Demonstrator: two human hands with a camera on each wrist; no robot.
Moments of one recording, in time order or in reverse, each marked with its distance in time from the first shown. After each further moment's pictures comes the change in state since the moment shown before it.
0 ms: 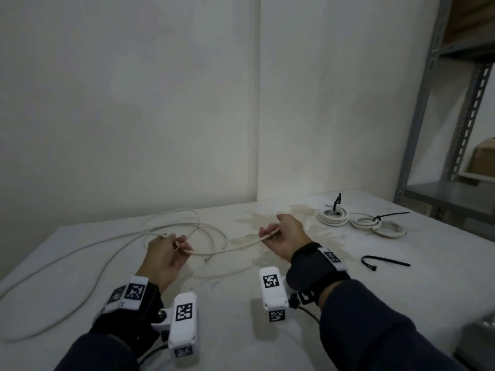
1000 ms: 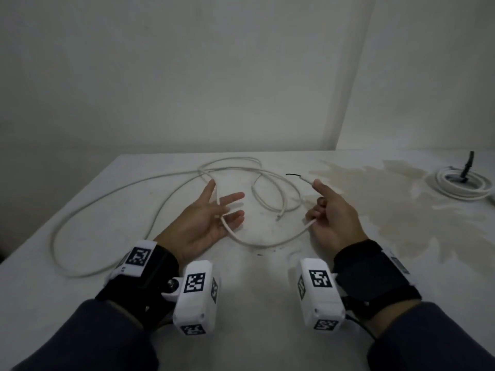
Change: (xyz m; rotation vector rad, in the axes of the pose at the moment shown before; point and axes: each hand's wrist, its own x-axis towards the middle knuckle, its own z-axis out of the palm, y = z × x) left_hand 0.040 0.016 -0.077 0.199 -0.196 -0.178; right_hand 0.076 0.104 0.020 -0.047 0.038 -0.065
